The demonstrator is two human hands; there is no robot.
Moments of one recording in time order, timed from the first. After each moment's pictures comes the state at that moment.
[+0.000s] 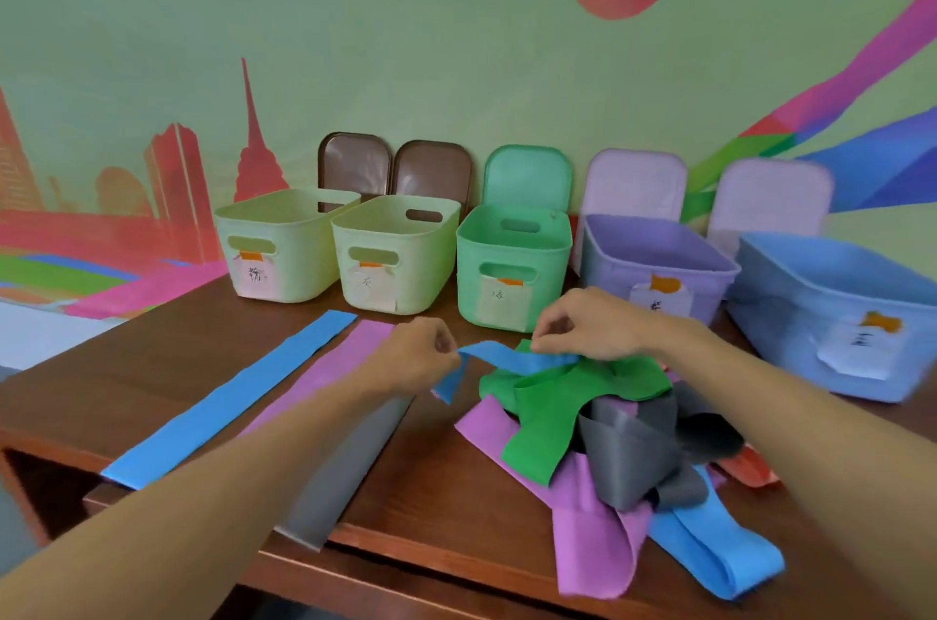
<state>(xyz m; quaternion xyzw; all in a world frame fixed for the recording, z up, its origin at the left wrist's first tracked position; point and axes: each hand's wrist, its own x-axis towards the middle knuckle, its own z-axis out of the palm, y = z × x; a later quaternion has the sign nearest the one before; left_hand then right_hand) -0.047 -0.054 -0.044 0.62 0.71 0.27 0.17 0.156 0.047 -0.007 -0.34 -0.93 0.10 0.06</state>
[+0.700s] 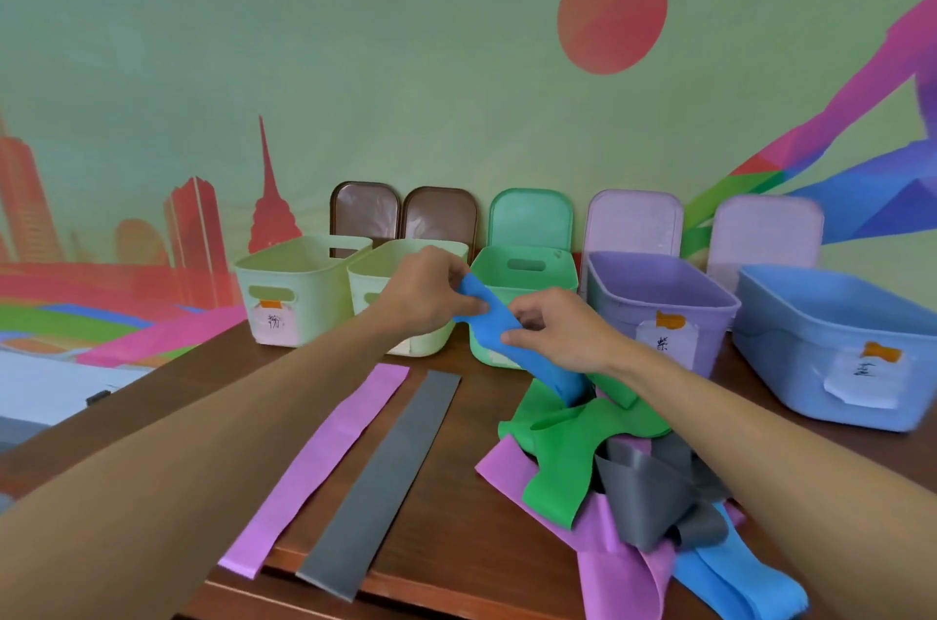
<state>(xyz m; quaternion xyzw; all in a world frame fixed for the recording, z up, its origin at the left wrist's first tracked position) -0.060 -0.047 0.052 0.69 0.63 0.36 0.04 0.116 0.023 0.014 -0.31 -0.89 0.20 0.26</state>
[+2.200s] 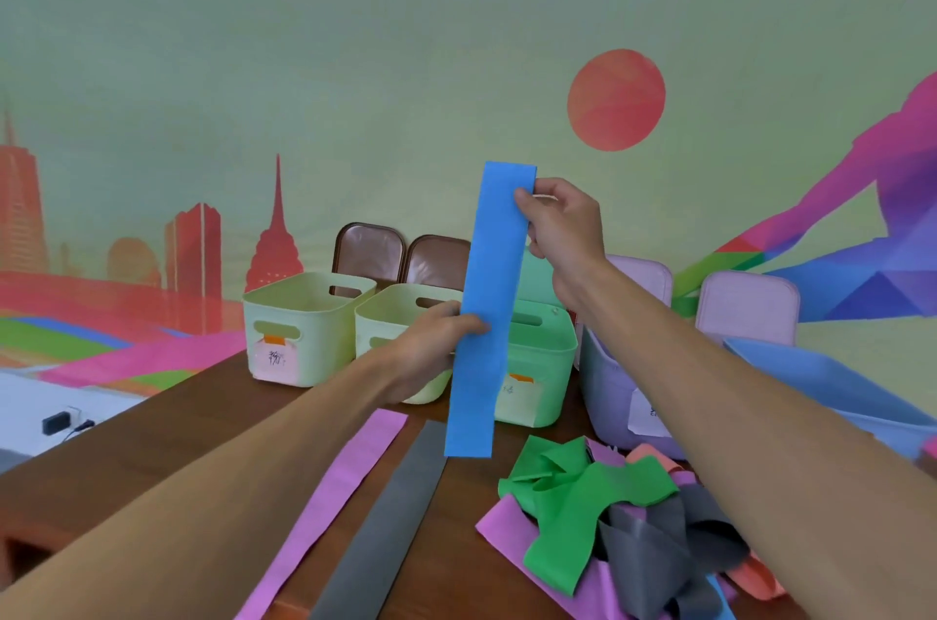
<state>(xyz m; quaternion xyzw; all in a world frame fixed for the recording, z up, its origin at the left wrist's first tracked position) -0.065 -0.059 0.060 0.57 0.49 0.52 0.41 0.059 -0.010 0.153 -0.29 -0.63 0.36 0.62</state>
